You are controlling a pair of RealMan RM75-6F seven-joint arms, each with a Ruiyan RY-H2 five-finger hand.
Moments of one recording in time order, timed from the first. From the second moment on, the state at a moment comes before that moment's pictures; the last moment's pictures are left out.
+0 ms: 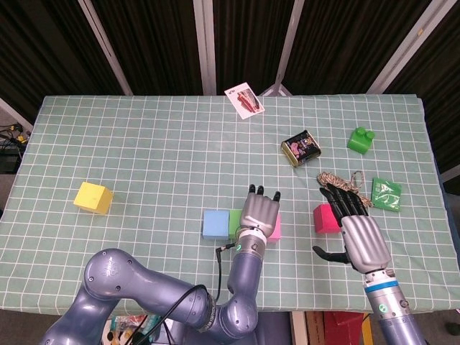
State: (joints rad) left arm -1.69 -1.93 -0.67 -1.51 -0.21 1.43 1.40; right arm 0.33 -1.01 0.12 -2.32 -1.24 1.34 -0.36
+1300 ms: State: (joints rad) left arm -1.64 -1.91 -0.70 -1.56 -0.16 1.44 1.36; right arm 0.32 -1.01 0.12 -2.32 -1.24 1.35 -0.38
